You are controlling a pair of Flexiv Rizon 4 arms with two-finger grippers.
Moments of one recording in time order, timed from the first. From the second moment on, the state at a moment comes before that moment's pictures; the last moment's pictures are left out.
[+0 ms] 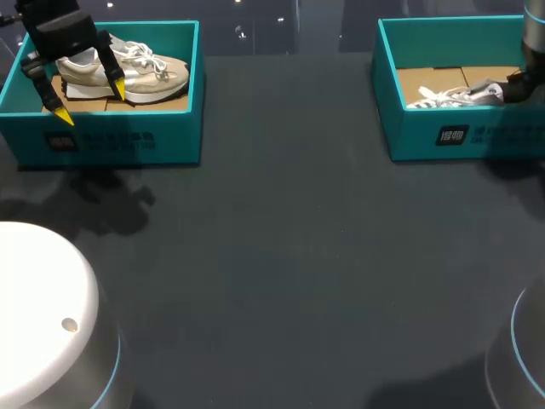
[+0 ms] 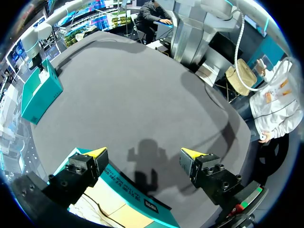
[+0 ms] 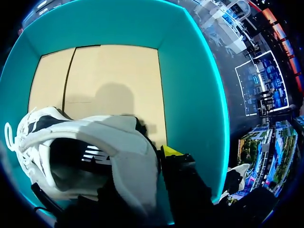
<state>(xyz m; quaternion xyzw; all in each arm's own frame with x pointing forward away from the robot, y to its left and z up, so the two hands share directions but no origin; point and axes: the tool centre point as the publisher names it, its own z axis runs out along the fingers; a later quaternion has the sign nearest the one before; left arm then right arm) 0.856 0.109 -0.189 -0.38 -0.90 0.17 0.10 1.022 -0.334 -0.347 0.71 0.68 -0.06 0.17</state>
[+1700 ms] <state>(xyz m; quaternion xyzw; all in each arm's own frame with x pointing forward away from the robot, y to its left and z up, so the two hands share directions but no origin) 0.856 0.109 -0.189 -0.38 -0.90 0.17 0.10 1.005 -0.285 -0.237 0.68 0.73 0.01 0.10</state>
